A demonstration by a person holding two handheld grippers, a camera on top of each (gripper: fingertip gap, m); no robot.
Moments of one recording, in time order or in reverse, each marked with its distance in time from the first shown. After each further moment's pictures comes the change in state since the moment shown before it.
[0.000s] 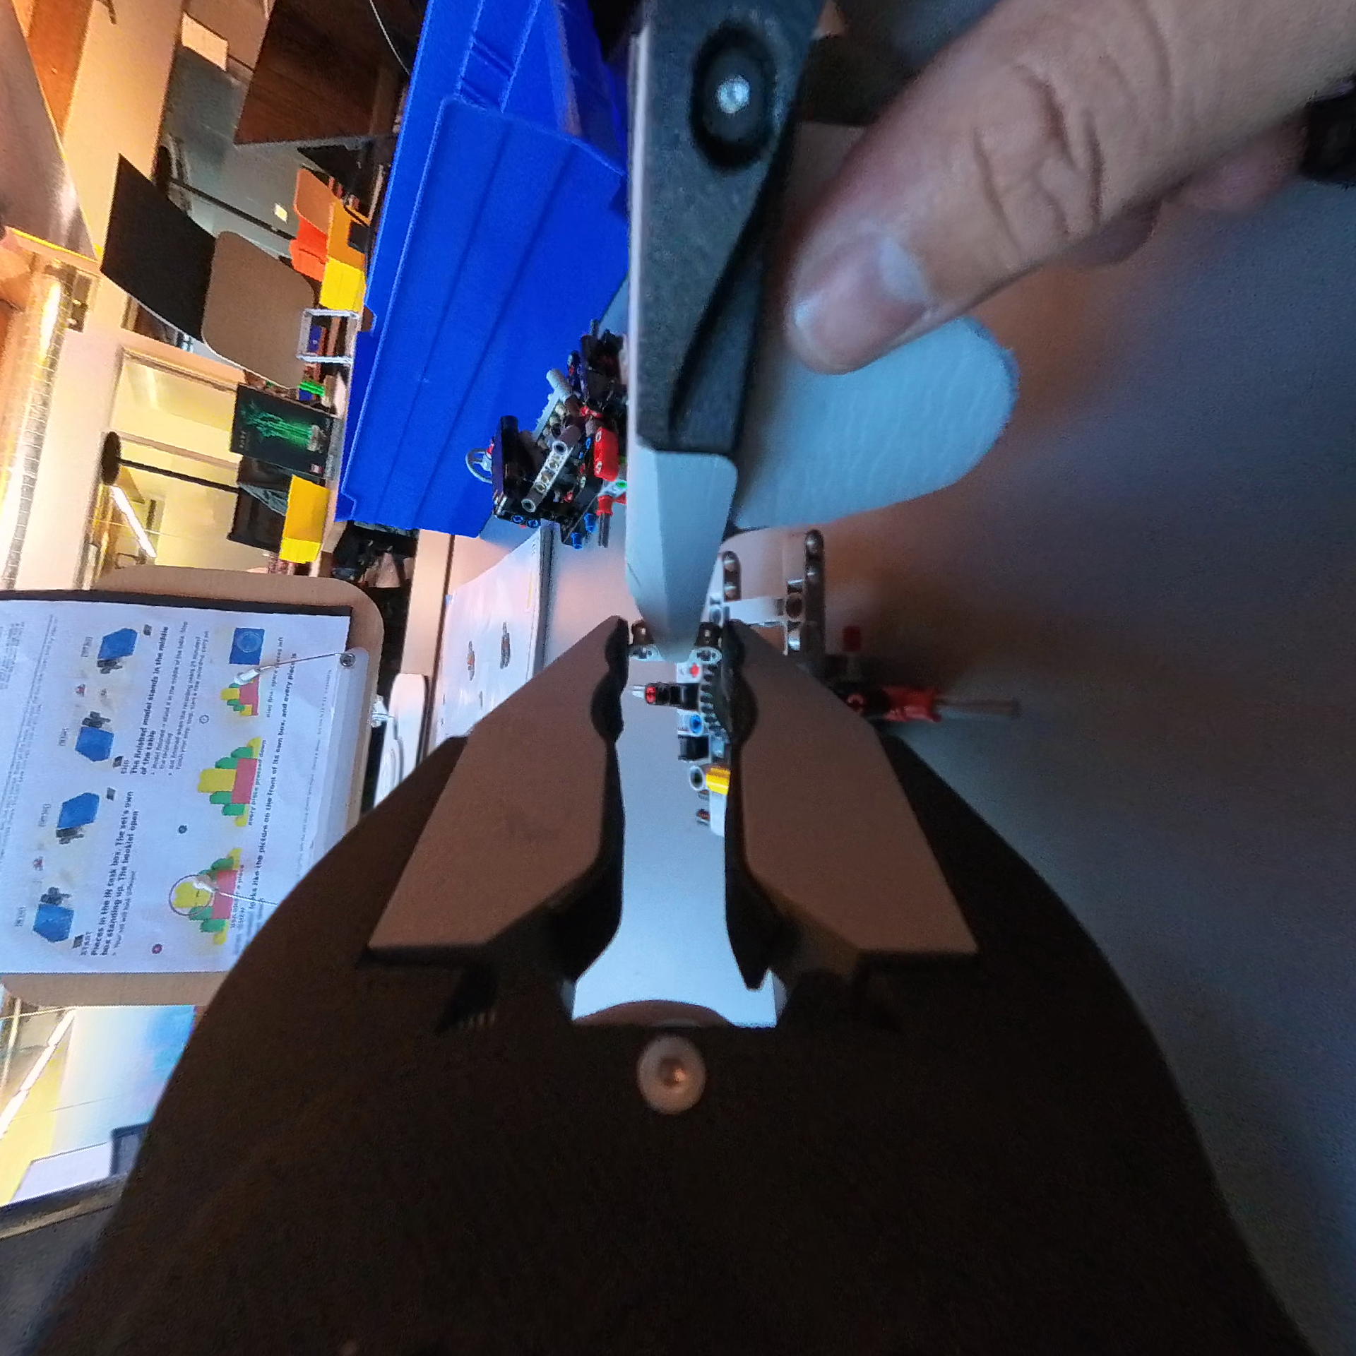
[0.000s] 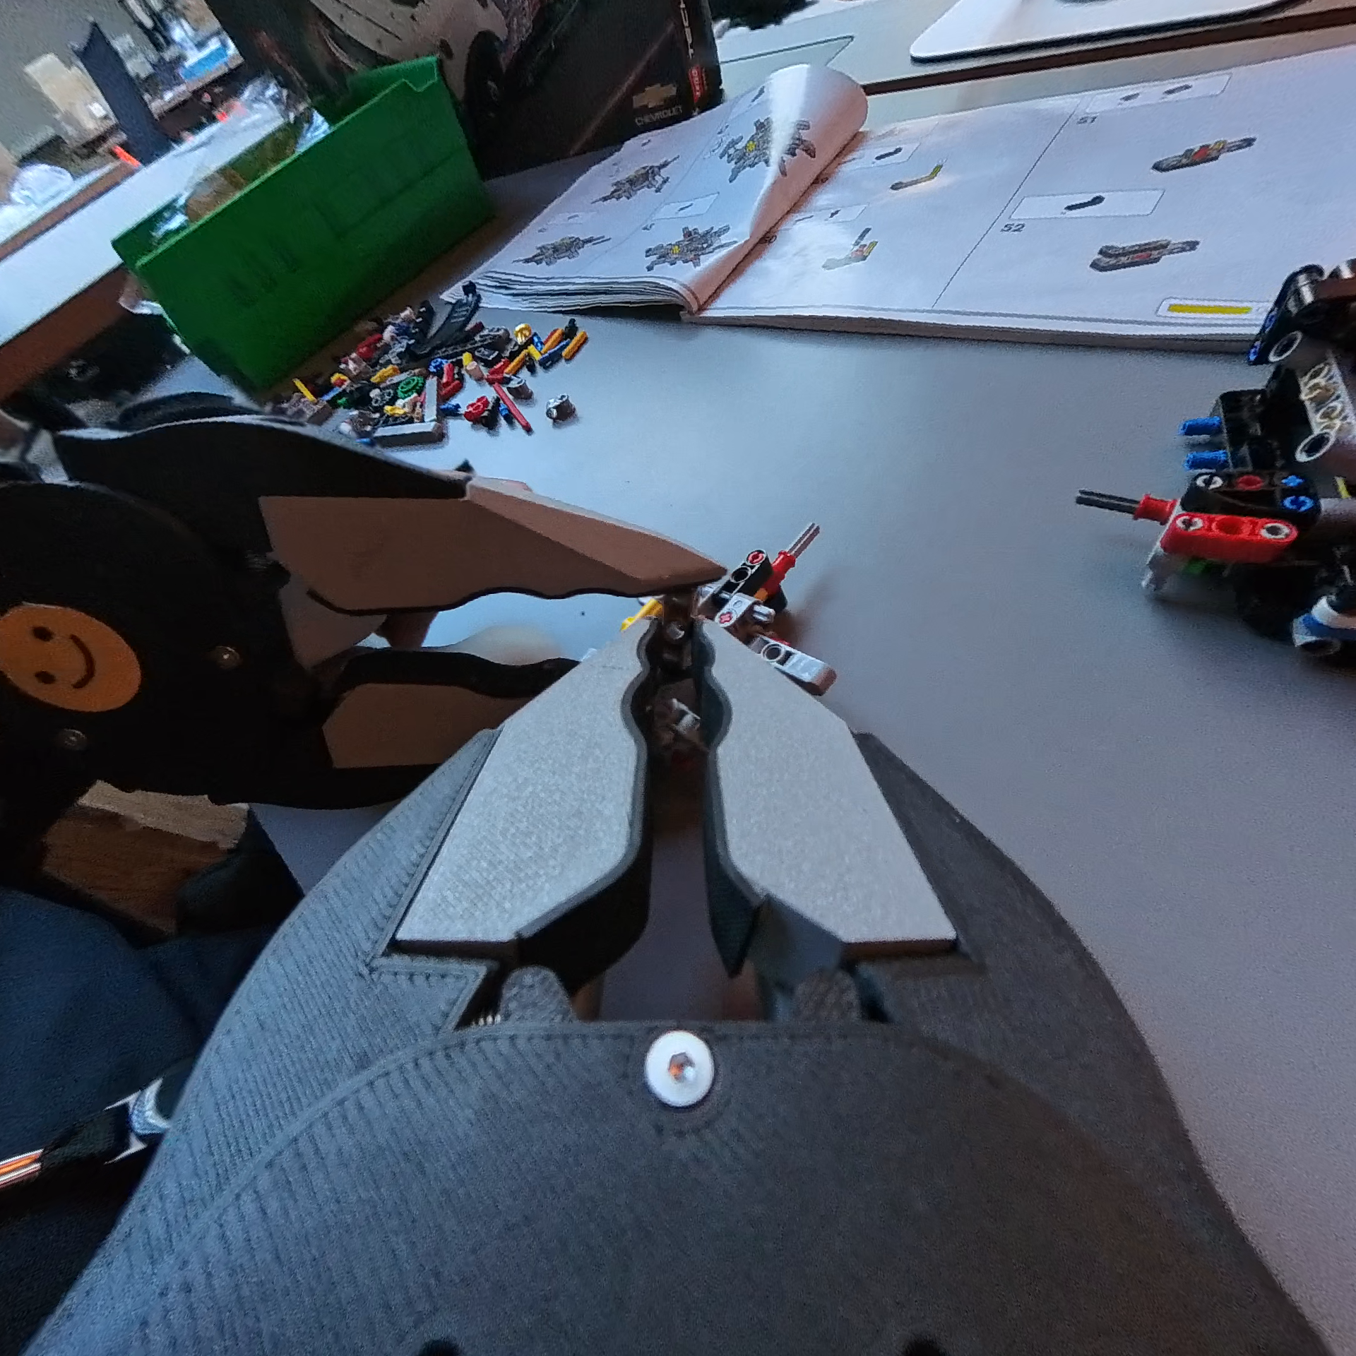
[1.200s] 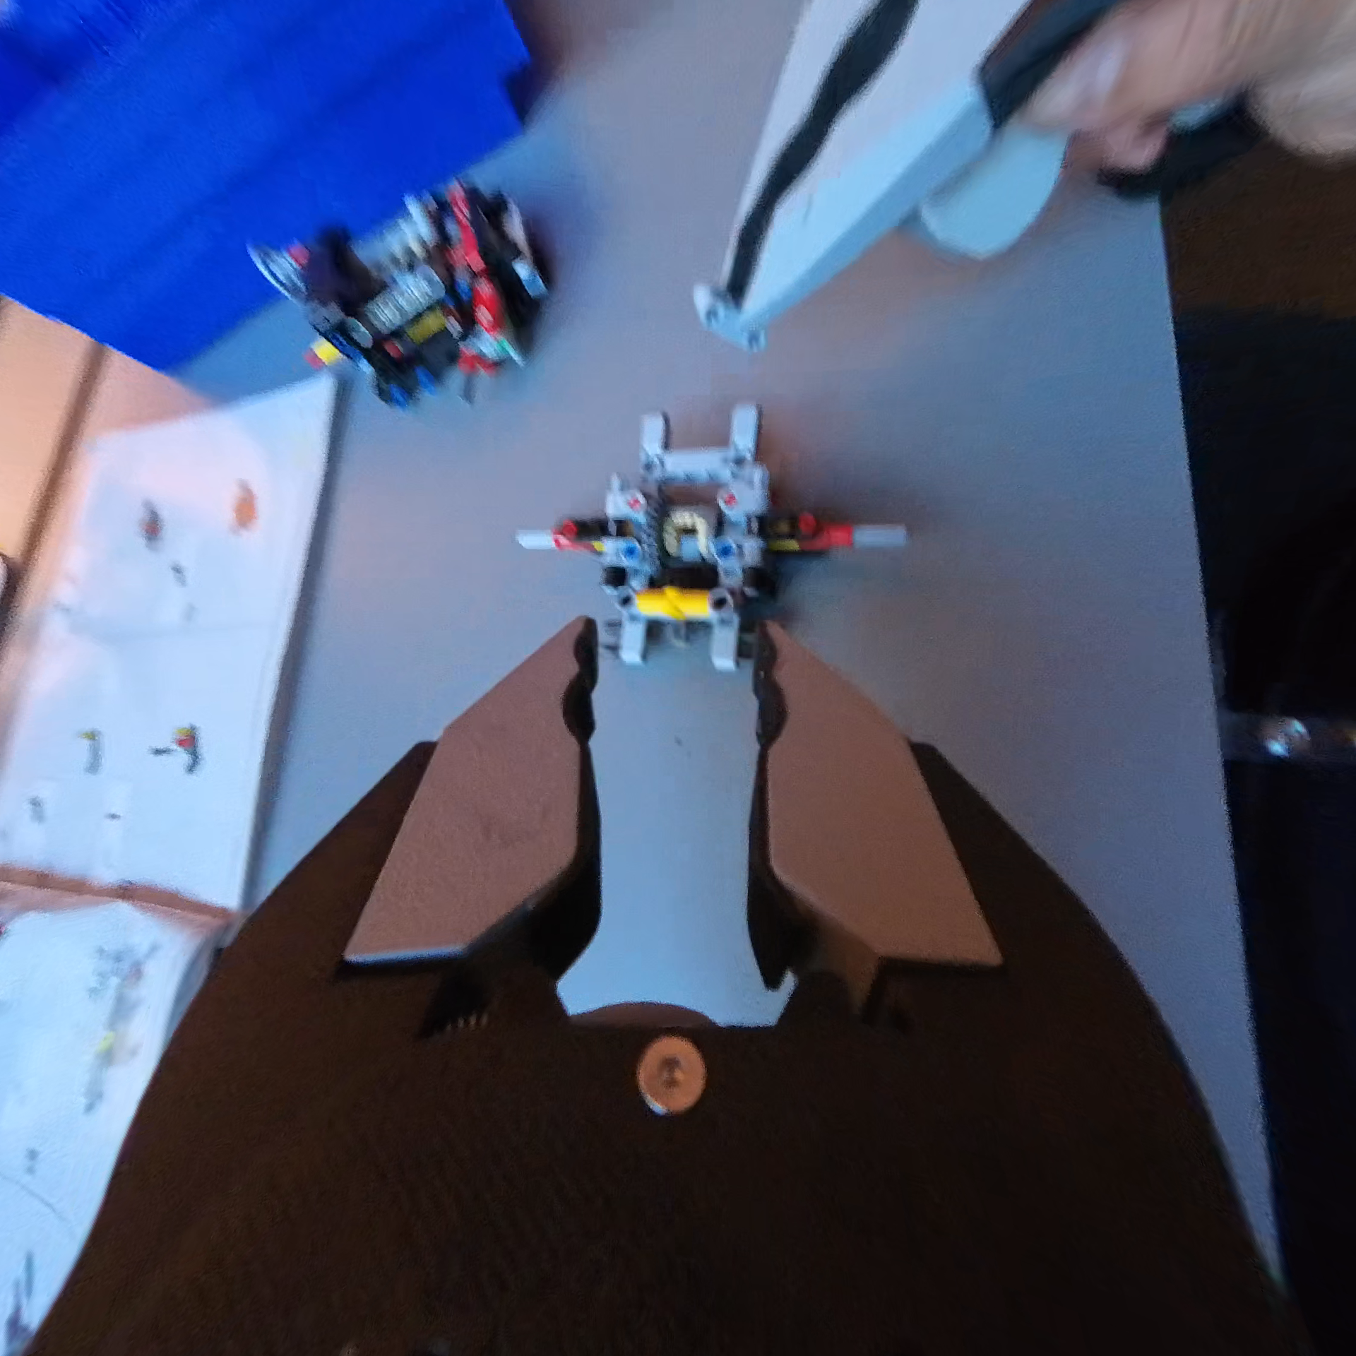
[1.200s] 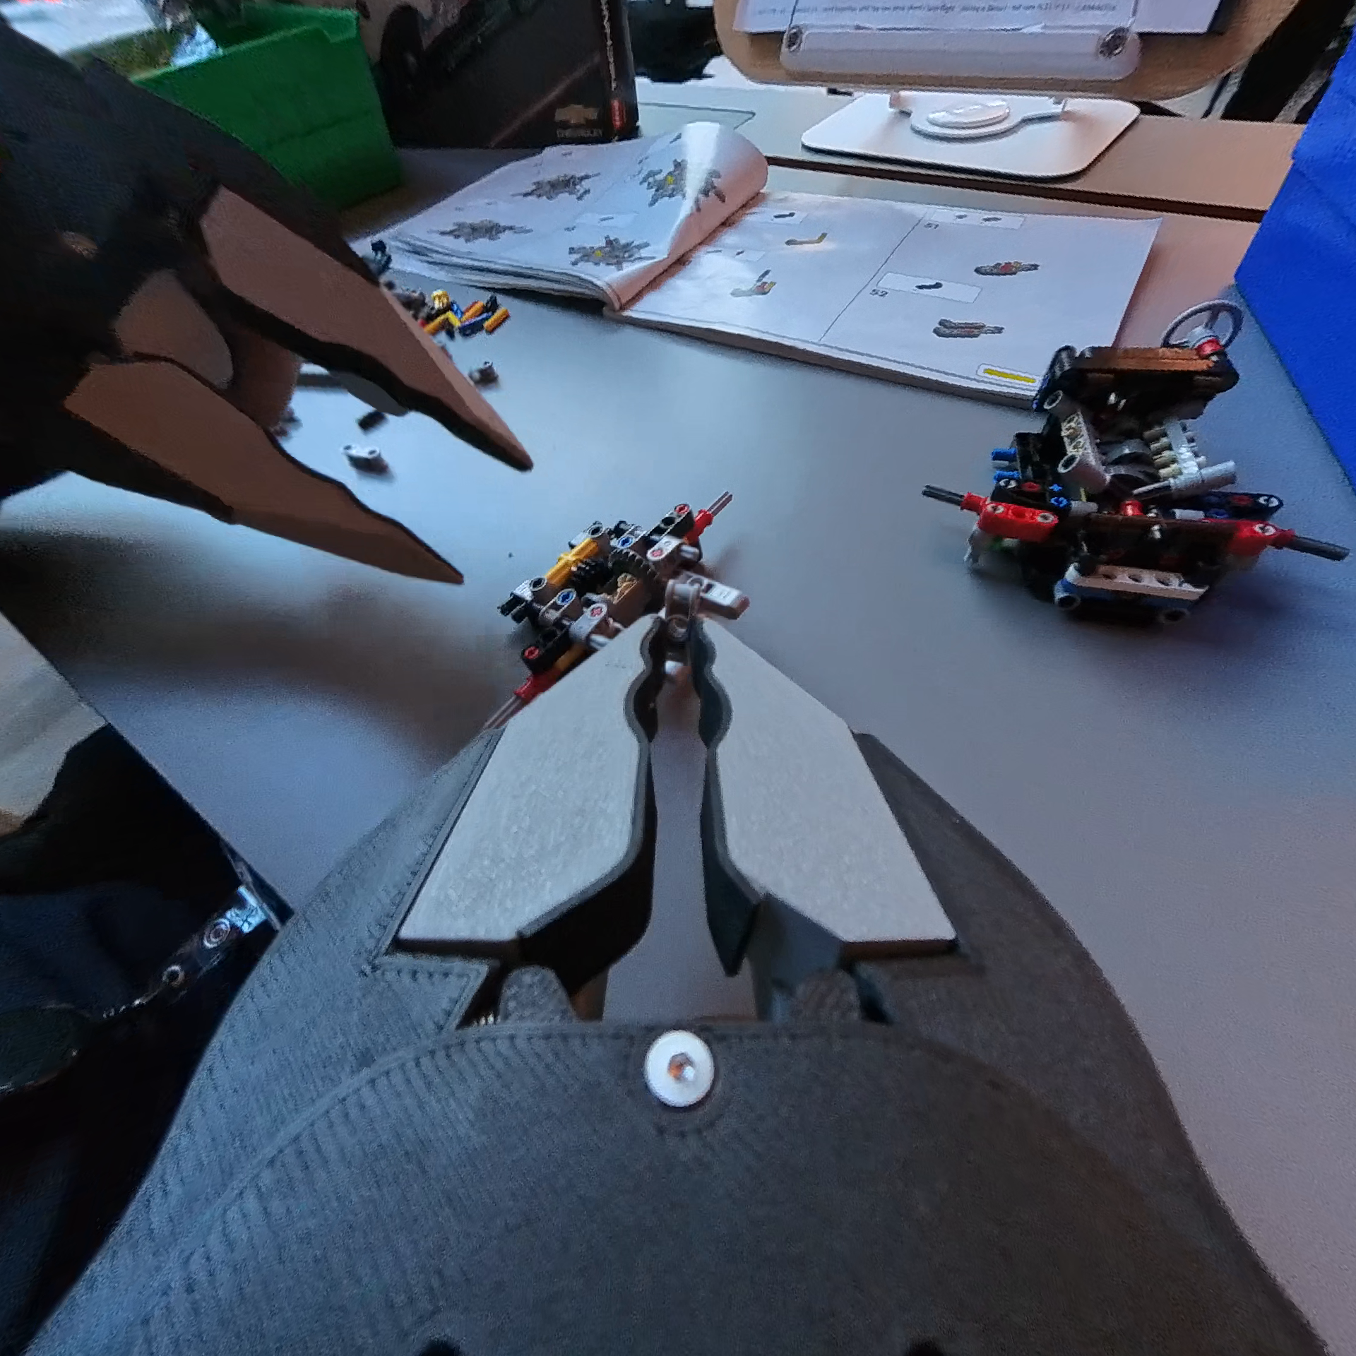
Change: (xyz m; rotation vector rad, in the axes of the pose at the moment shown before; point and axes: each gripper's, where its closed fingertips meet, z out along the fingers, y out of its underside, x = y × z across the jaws) left arm 0.005 0.035 -0.048 0.031 0.440 -0.410; right arm 0.014 0.007 -0.038 0.039 0.168 -0.168
